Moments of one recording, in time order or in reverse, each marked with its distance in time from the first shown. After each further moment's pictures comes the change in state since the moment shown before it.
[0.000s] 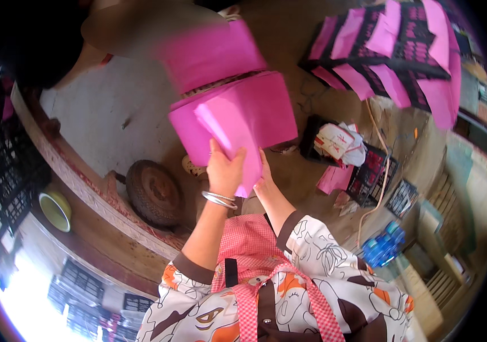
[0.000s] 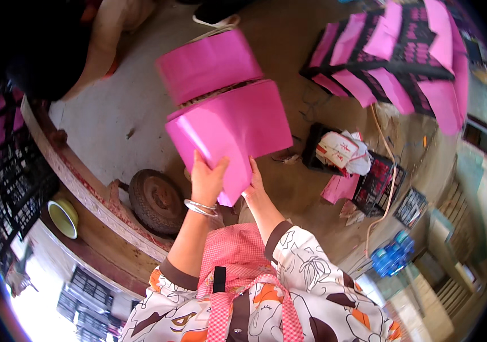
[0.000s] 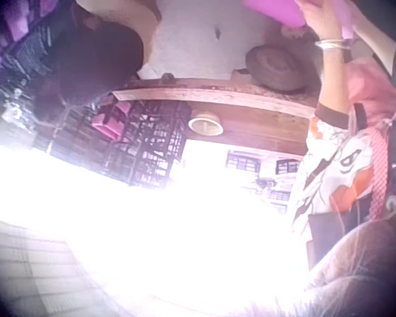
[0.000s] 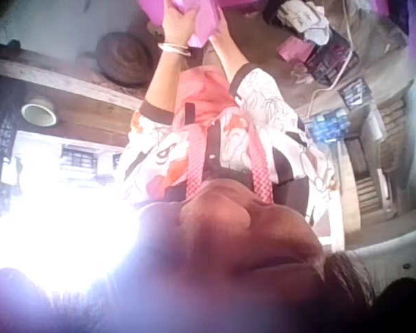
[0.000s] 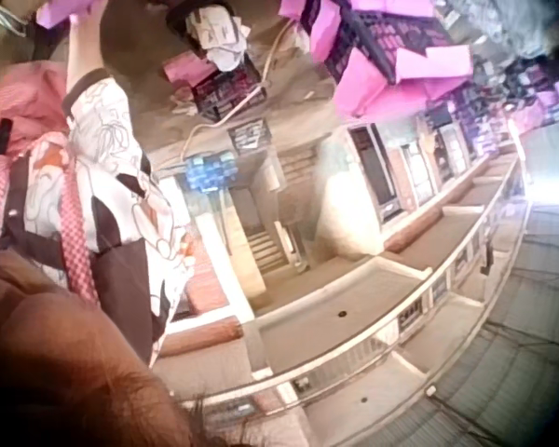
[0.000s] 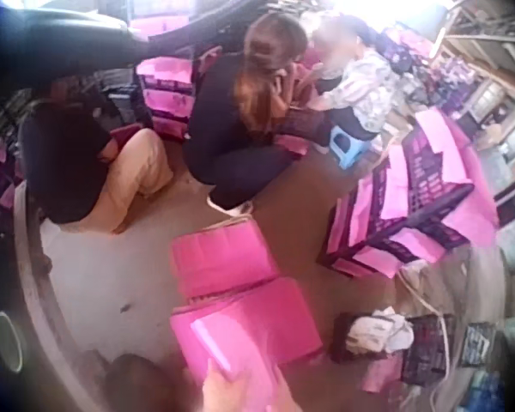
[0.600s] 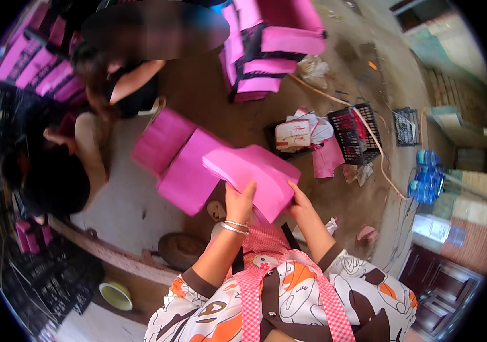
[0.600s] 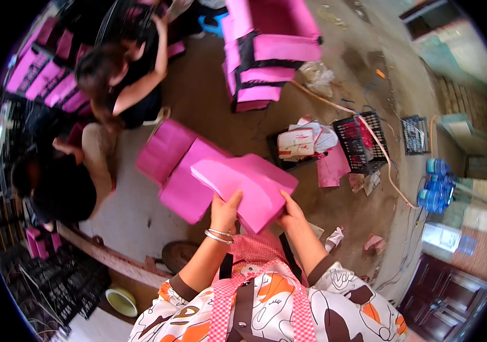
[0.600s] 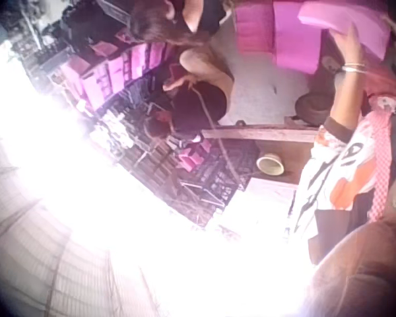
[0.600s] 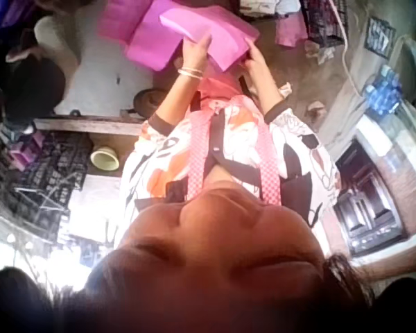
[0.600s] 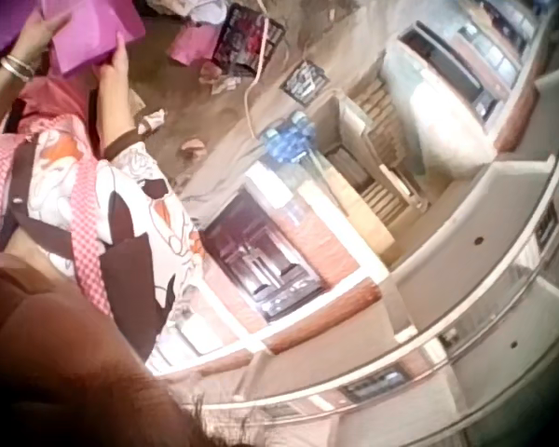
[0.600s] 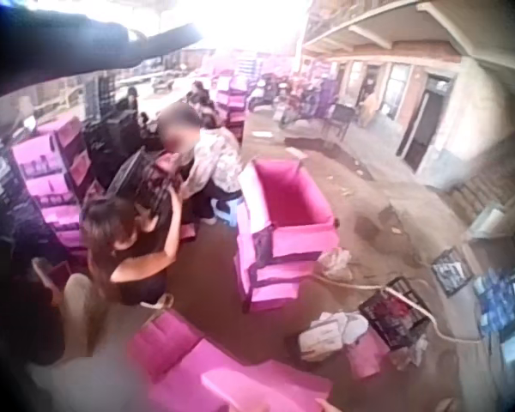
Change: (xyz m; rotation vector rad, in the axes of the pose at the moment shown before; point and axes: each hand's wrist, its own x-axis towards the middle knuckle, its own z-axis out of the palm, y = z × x) left_hand -0.187 0.111 0.100 -0.377 -0.555 0.018; right_hand -0.312 -0.124 -0.011 0.194 0.210 -0.316
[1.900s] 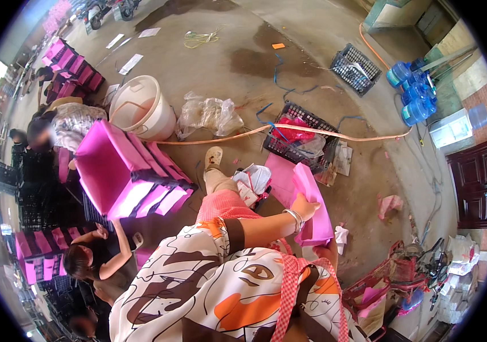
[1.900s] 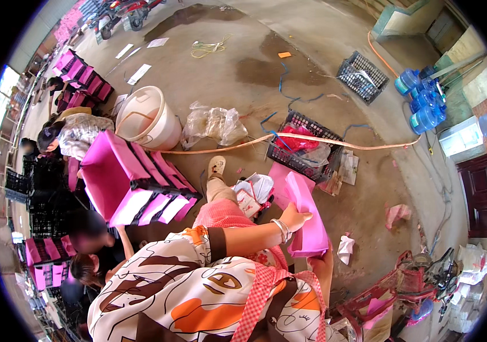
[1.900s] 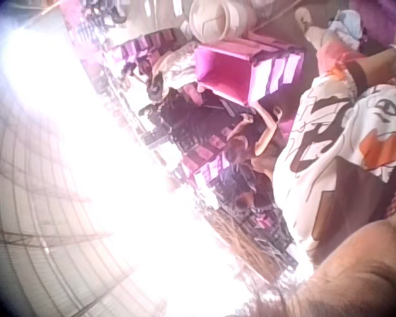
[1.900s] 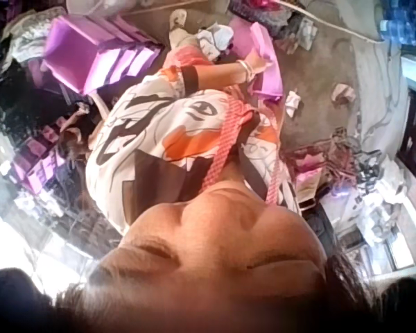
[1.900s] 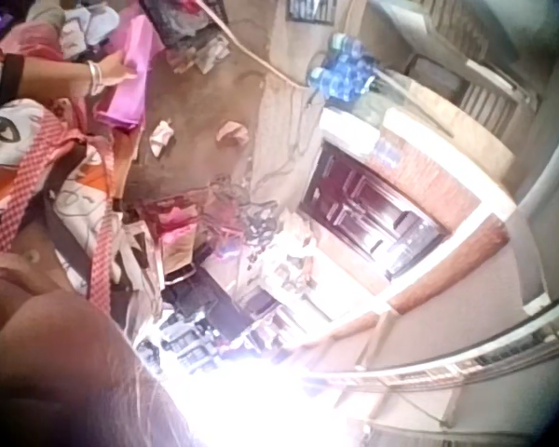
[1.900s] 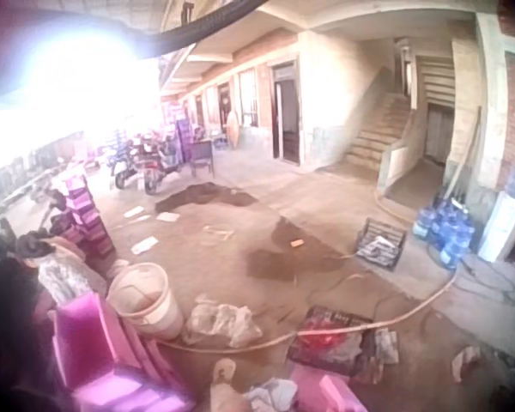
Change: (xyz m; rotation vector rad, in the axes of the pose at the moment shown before) left_hand -0.003 -0.228 0.628 1.207 -0.906 -0.267; right_hand -0.099 -0.347 -0.272 0.195 0.175 -0.990
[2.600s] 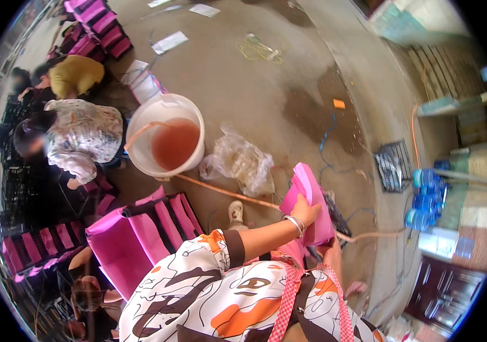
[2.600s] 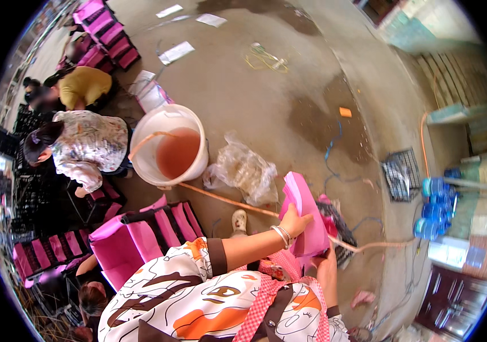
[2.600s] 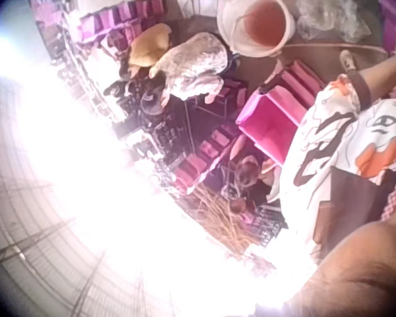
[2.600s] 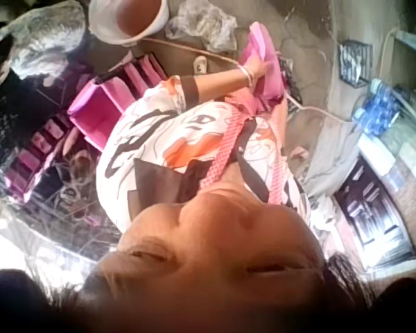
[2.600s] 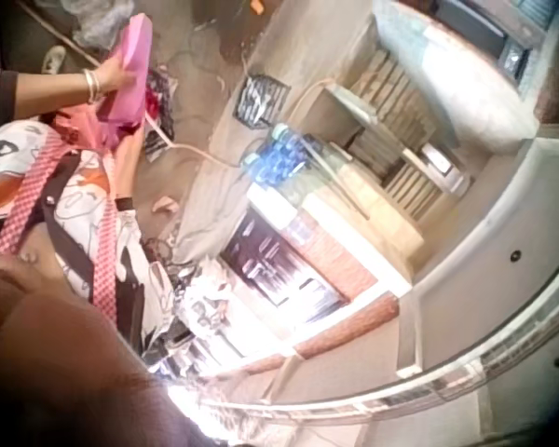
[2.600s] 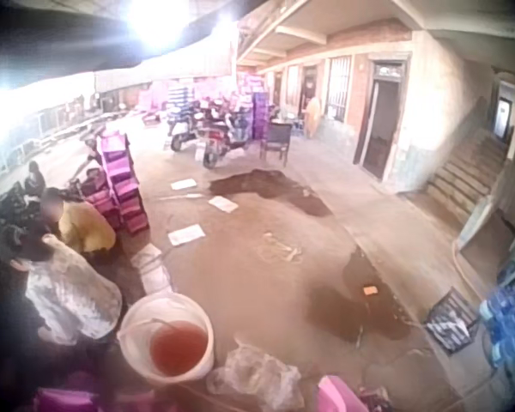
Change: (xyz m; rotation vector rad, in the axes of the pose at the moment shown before) left_hand 0.304 0.264 -0.493 -0.284 0.224 -0.001; right_hand 0.374 -0.149 0.585 -0.458 -0.192 0.172
